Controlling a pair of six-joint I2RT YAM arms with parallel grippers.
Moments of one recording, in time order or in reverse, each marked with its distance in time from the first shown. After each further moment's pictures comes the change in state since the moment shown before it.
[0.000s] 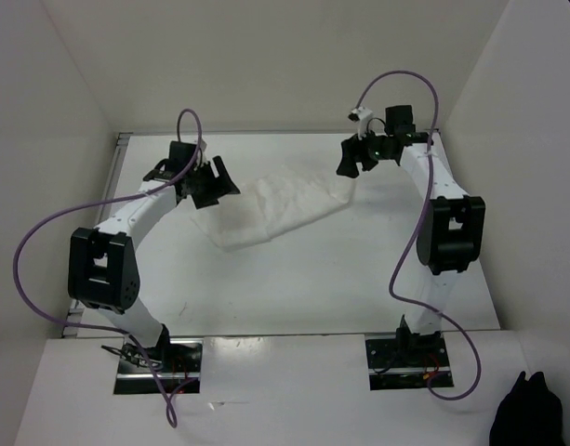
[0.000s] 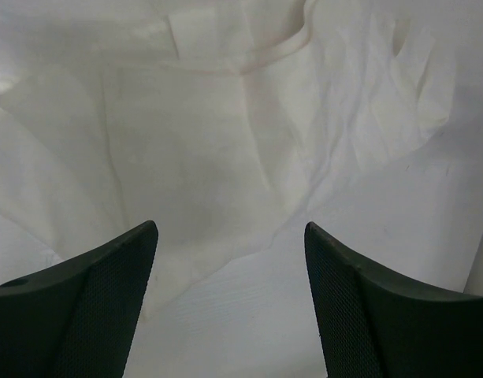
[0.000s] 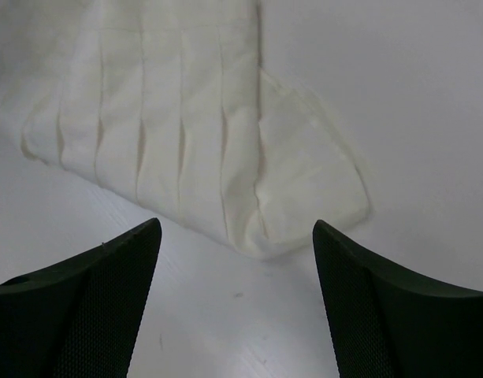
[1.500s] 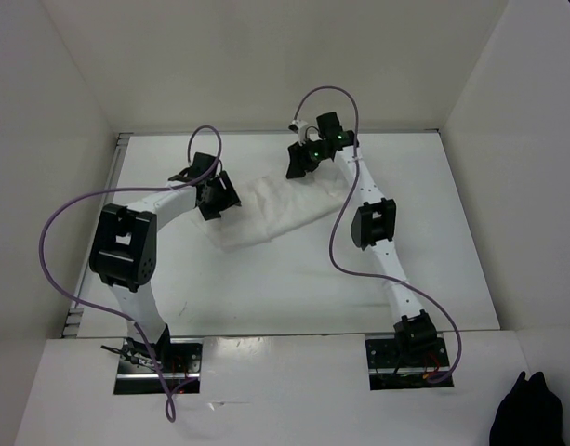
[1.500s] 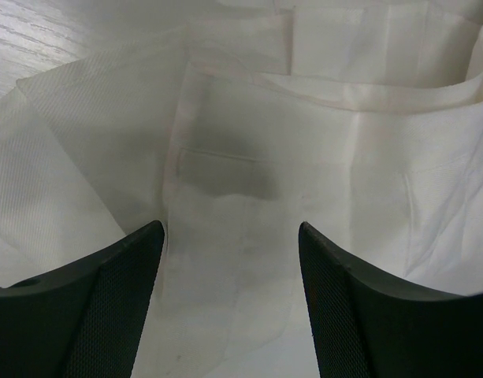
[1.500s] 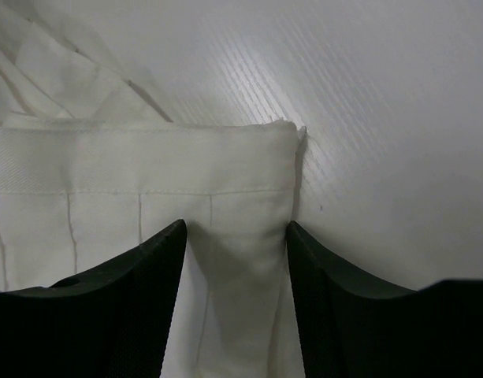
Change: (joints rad) left arm -0.081 0.196 -0.023 0.048 -0.237 -0.126; right arm 0.225 1.103 1.442 -0.453 -0.098 0.053
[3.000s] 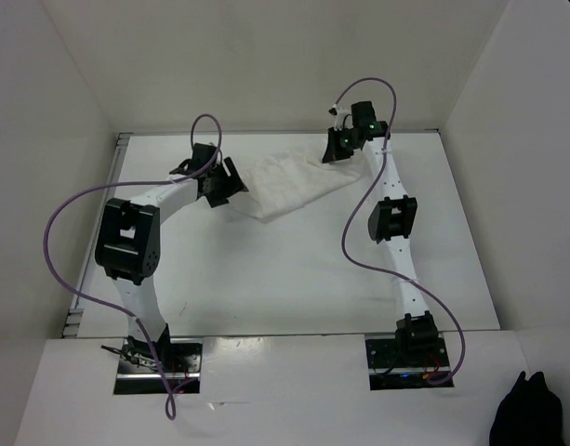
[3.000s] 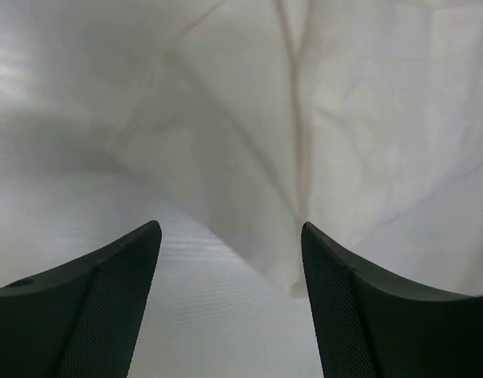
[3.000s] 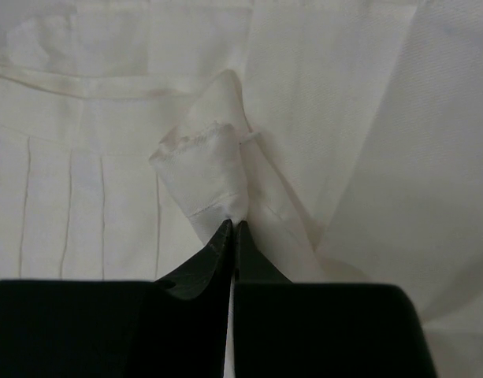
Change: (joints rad) left arm 0.012 0.046 0.054 0.074 0.078 0.001; right arm -0.150 -0.037 0.044 -0.050 0.180 0.248
